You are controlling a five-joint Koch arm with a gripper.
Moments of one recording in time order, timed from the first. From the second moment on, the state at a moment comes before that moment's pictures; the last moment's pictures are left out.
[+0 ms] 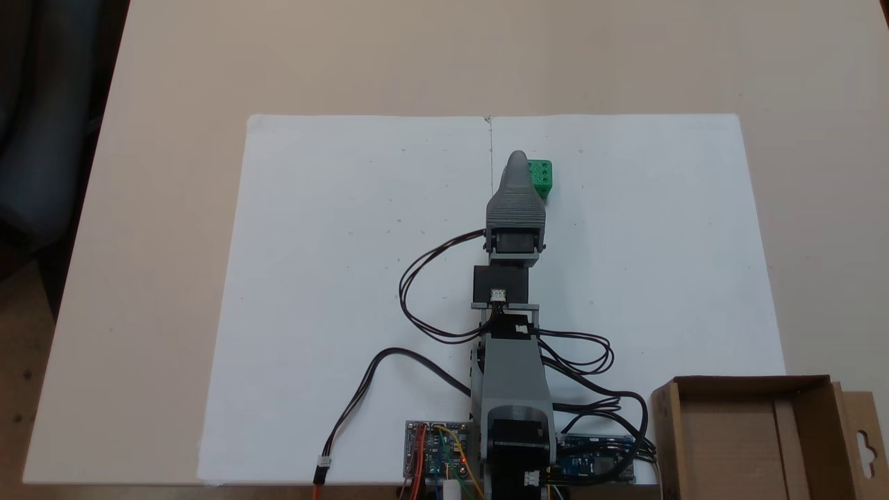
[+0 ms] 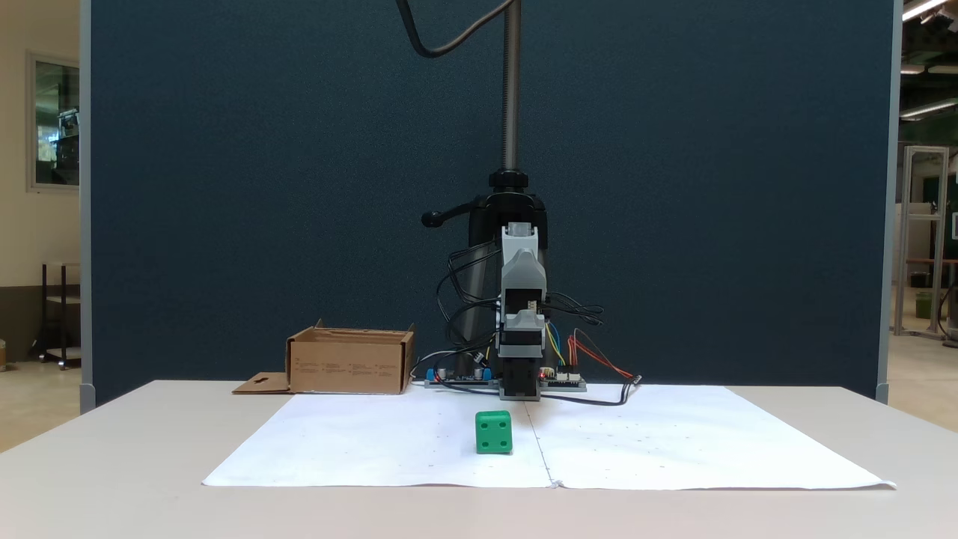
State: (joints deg) arm 1.4 129.4 175.7 -85.9 0.4
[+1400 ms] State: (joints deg) arm 1.3 129.4 135.4 -10.6 0.4
